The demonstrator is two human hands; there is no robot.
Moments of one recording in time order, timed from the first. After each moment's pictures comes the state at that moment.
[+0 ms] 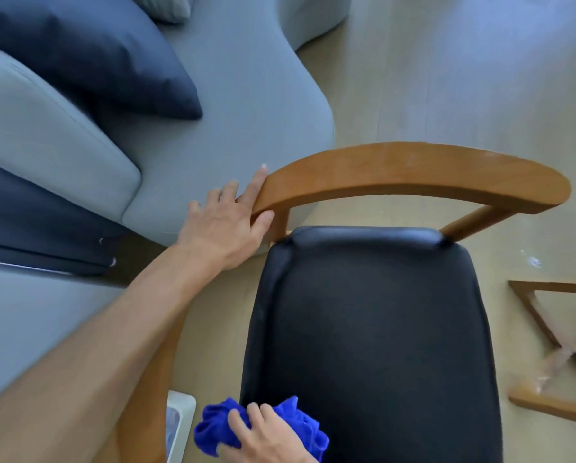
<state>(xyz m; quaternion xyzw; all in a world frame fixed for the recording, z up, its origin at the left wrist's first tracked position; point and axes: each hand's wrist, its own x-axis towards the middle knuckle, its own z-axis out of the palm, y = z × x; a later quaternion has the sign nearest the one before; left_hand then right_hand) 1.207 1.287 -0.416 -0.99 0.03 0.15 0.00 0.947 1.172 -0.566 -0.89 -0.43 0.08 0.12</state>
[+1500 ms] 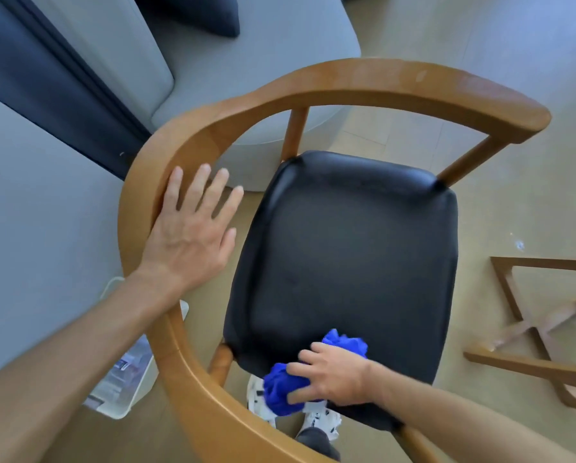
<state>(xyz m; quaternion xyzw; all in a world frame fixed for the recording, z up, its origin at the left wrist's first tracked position) 0.989 1.292 -0.392 -0.98 0.08 0.06 0.14 0.913 1.007 -0.540 -0.67 -0.72 0.17 0.00</state>
